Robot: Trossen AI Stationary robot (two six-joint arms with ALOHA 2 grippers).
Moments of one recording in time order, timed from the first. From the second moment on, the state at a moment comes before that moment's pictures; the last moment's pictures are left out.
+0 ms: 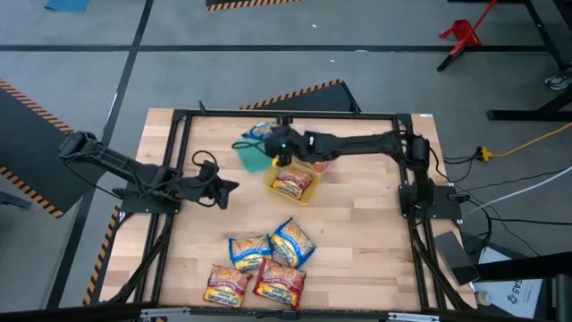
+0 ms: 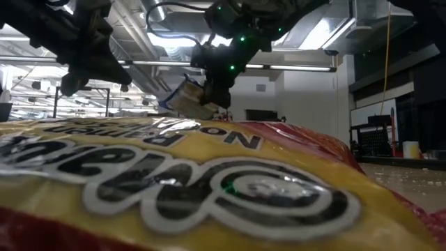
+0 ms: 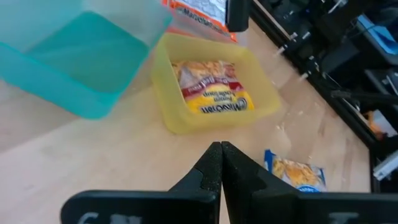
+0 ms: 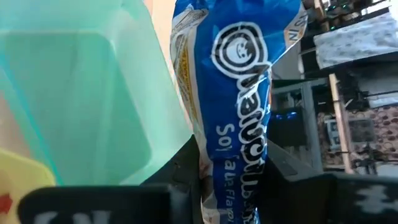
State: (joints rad) left arm -0.30 0.78 0.40 -0.17 -0.59 -1.00; right arm -0.18 2.02 1.53 -0.13 0.52 -0.73
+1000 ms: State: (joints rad) left arm -0.30 0.79 0.40 -0.17 -0.65 -0.99; right arm -0.20 2.05 1.53 -0.16 0.33 -0.71
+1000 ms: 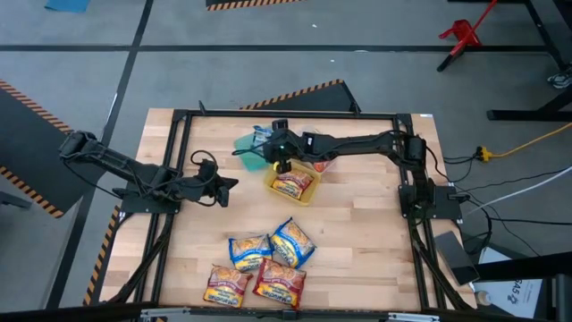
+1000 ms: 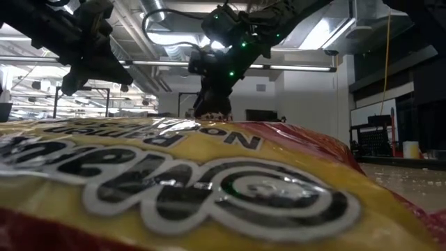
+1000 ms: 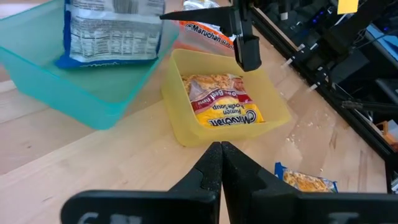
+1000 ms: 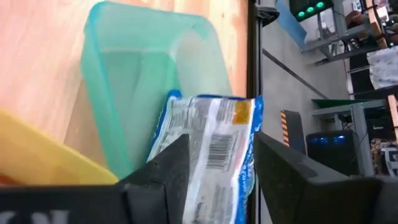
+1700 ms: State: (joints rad) left arm -0.30 0.79 0.40 -0.20 -0.70 -0.99; right arm -0.44 2.04 1.66 -0.29 0.09 -0.55
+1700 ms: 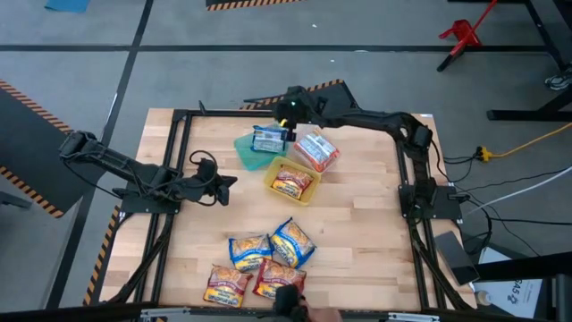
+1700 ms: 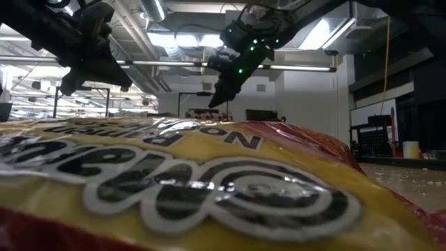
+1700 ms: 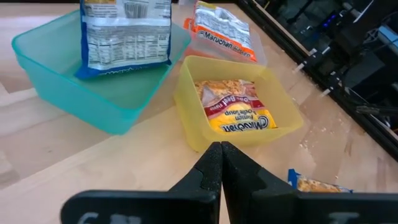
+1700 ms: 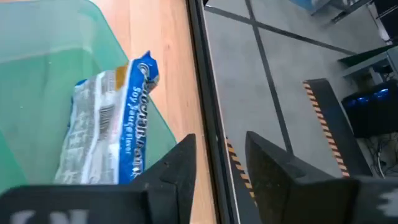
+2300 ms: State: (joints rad) left arm -0.30 0.79 0.40 -0.21 -0.72 -1.01; right arm -0.43 2.10 1.66 -0.27 0.01 -0.50
